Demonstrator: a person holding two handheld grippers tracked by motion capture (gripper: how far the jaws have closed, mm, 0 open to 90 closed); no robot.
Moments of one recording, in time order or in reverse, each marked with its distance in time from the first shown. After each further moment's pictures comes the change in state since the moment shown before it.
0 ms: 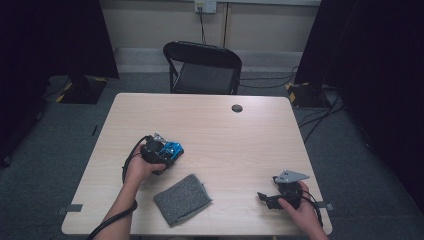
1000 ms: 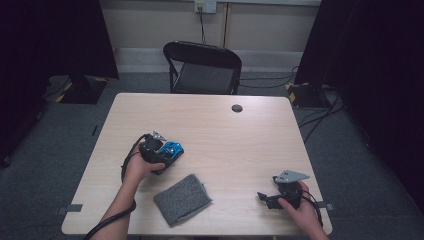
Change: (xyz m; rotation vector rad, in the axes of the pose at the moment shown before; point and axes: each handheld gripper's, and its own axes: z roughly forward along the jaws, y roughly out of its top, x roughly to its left) left arm 0.001 0.003 -0.010 0.017 0.039 -0.004; right arm 0.000 0.000 0.000 -0.001 0.002 0.000
